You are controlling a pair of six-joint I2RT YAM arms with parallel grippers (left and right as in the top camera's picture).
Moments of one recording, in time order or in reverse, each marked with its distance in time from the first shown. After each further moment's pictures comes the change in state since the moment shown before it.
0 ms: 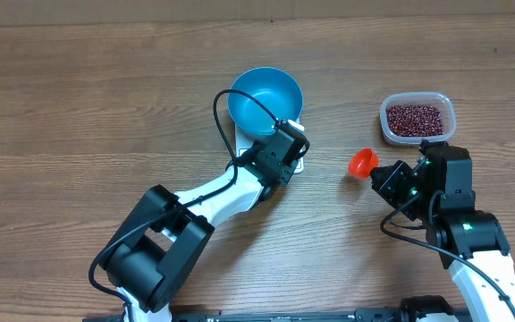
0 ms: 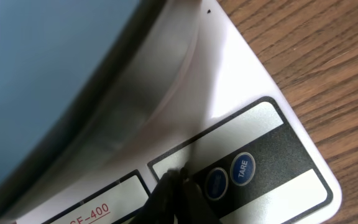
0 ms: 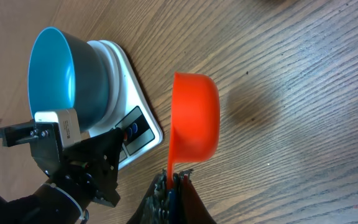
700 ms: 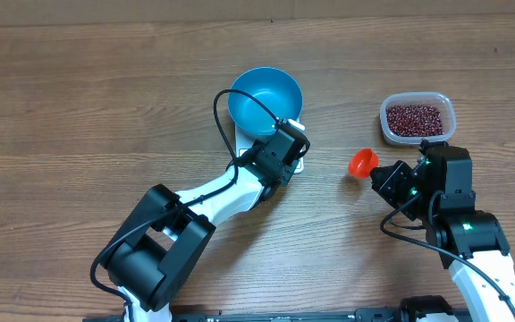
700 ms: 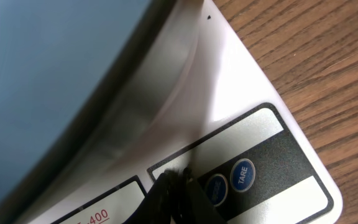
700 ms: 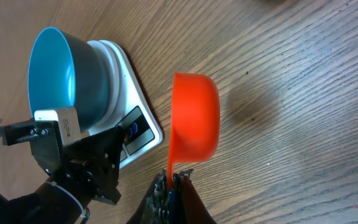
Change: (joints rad) left arm 0.000 0.007 0.000 0.015 -0.004 0.000; right arm 0.000 0.000 0.000 -0.001 0.000 0.000
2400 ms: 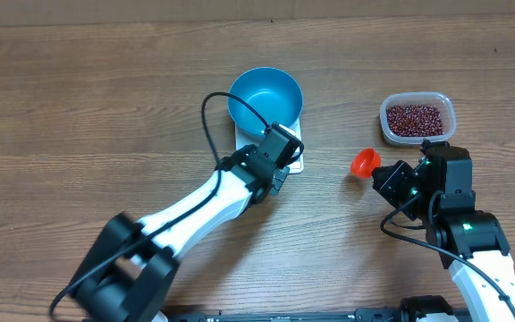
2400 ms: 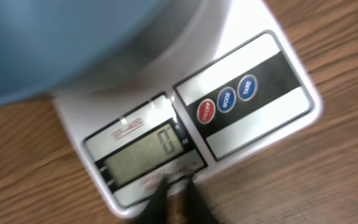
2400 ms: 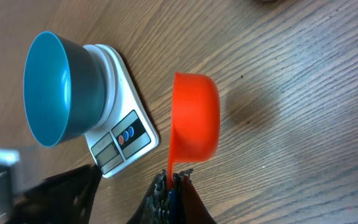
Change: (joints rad) left arm 0.000 -0.184 0.000 -0.301 0.019 -0.039; right arm 0.000 0.000 0.000 0.000 0.022 -0.001
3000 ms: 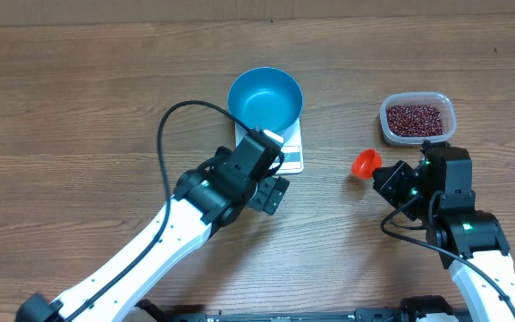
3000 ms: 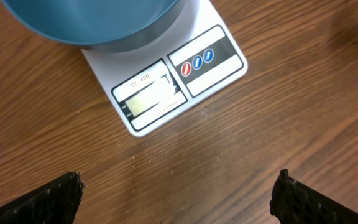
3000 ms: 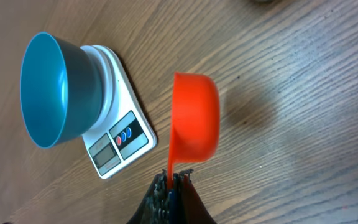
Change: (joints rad) left arm 0.000 -0.344 0.000 -0.291 0.110 -0.014; right arm 0.000 0.000 0.000 -0.008 0.008 0.000
